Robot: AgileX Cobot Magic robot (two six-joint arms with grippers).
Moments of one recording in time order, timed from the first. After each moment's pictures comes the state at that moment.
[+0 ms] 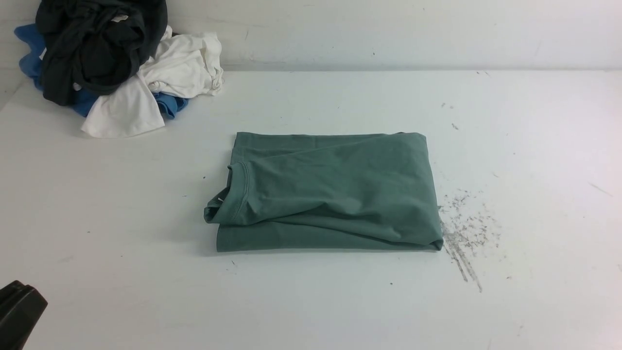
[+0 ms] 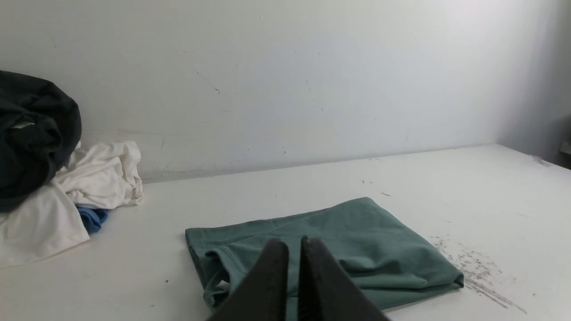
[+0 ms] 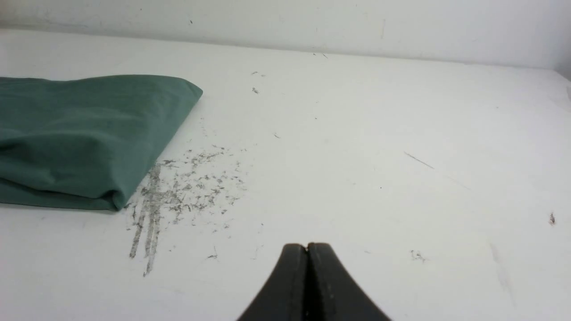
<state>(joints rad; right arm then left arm) -0.02 -0.01 0.03 0.03 0.35 -0.11 -0.13 -0.01 -0.25 -0.80 0.39 0.63</state>
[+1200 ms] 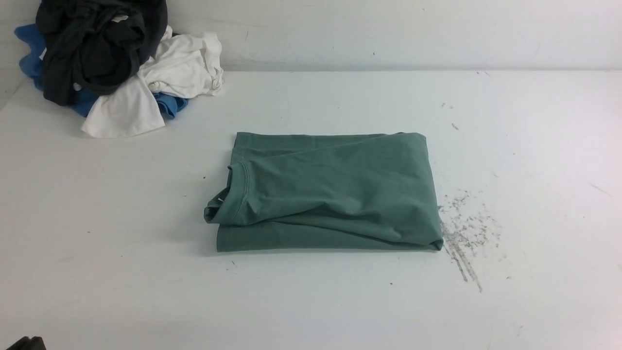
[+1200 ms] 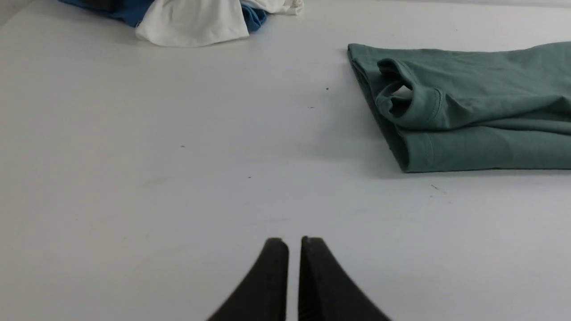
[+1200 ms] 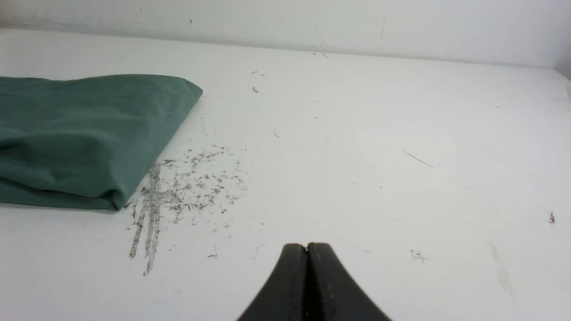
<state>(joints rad) -0.02 -0.01 0.03 0.03 0.35 -0.11 -0.06 -0.02 0.03 -0.13 0.36 -0.02</state>
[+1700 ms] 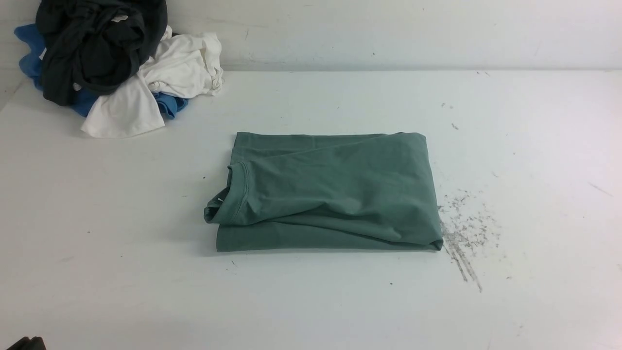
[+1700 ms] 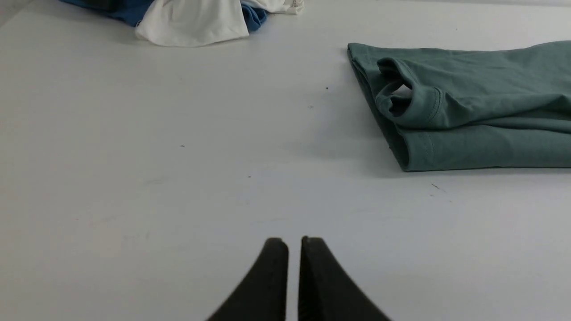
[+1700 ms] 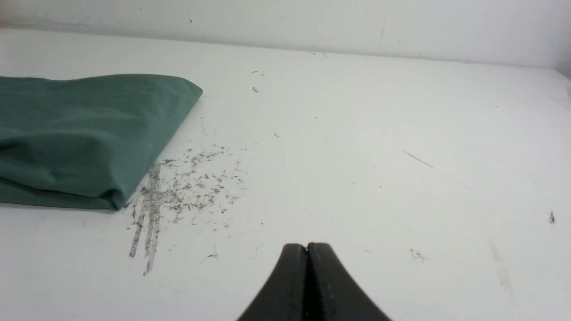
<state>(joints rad) -0.02 -0.01 0.03 0.03 0.35 -0.11 -0.06 -0.02 0.03 -0.13 0.36 -0.01</state>
